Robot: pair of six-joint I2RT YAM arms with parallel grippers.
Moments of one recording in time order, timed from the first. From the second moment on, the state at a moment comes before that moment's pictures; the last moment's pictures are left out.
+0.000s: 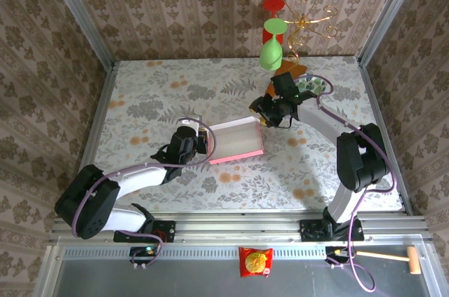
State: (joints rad) left arm -0.71 1.33 0.48 0.34 -0.21 -0.39; right arm 0.34 1.73 1.27 -0.49 -0.35 1.12
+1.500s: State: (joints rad) left arm -0.78 1.35 0.46 0.40 -0.29 -0.43; right arm 0.35 1.67 1.01 -0.35 -0.38 1.15
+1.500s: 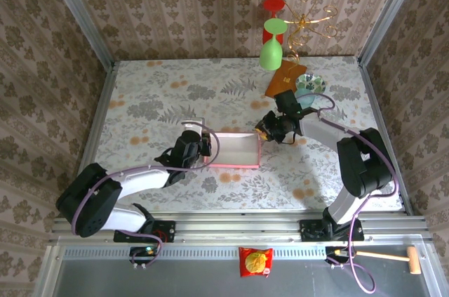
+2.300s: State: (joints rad) left arm -0.86 1.27 0.35 0.33 -0.23 -0.54; right arm 0.36 1.55 0.79 -0.17 -0.37 1.00
